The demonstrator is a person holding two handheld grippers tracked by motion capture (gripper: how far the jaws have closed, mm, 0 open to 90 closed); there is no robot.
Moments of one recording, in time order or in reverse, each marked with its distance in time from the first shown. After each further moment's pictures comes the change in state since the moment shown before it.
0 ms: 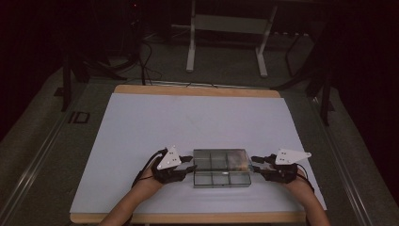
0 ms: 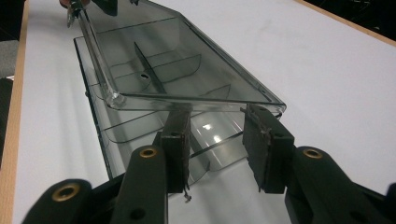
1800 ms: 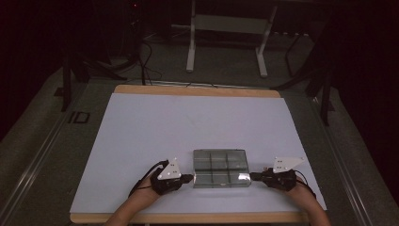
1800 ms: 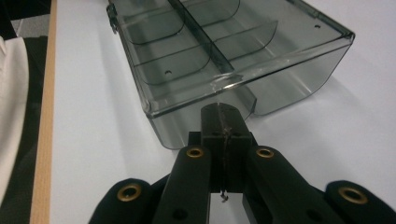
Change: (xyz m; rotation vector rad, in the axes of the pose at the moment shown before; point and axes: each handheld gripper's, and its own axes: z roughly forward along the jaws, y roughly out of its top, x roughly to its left) left arm -0.018 -0.025 -0.001 0.113 -0.099 -0.005; right arm 0.005 -0.029 0.005 0.114 0.129 0.028
